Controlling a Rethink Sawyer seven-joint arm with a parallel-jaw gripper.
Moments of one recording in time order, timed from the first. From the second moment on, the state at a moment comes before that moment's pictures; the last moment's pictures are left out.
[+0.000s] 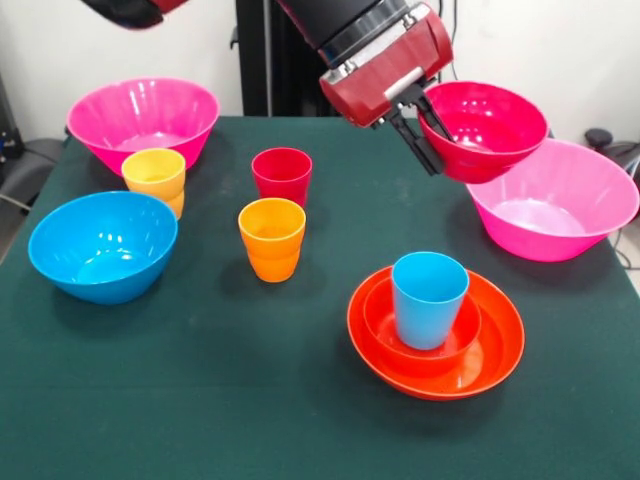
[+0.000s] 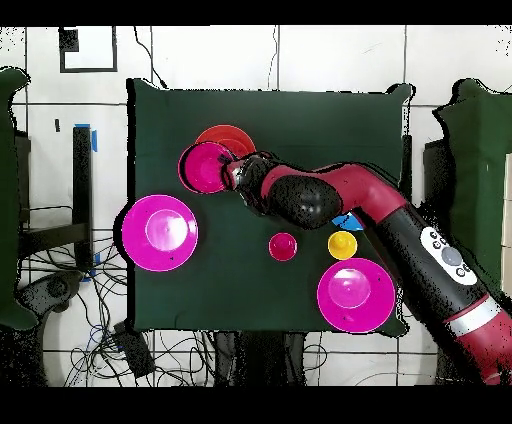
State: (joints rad) arm -1.09 -0.37 1.22 1.81 -0.62 0.52 1.64
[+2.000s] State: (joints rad) arm -1.11 -0.31 1.31 1.64 -0.65 0.52 1.54
